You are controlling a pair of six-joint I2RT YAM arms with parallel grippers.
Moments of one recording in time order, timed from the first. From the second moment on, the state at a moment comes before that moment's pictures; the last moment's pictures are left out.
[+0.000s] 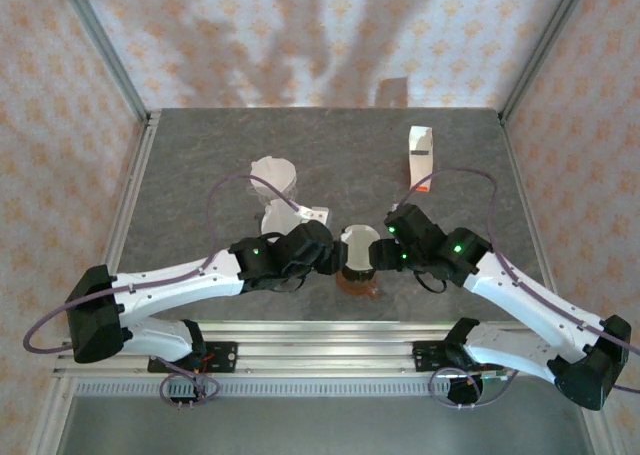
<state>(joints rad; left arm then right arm) -1.04 1.32 0.97 -0.43 -0.24 -0.83 0.78 1.00 0.92 -0.96 0.11 0.62</state>
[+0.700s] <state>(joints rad) -1.04 1.32 0.96 -0.43 -0.25 -0.83 0.78 1.01 0.99 -0.95 0.11 0.61</state>
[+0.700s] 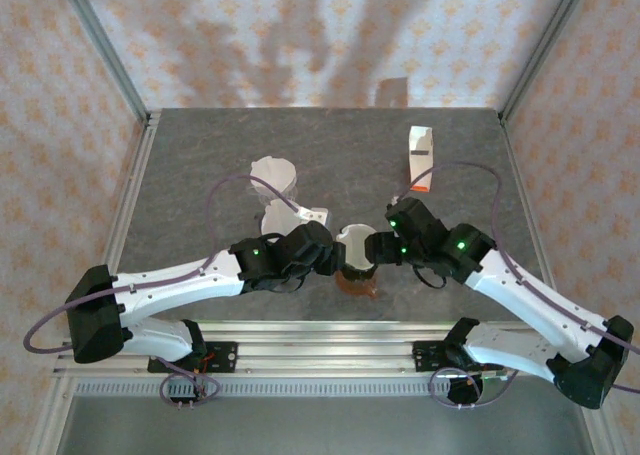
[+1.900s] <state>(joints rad) -1.04 1.32 0.96 -0.43 -0.25 -0.83 0.78 1.26 1.04 -0.94 0.12 0.52</state>
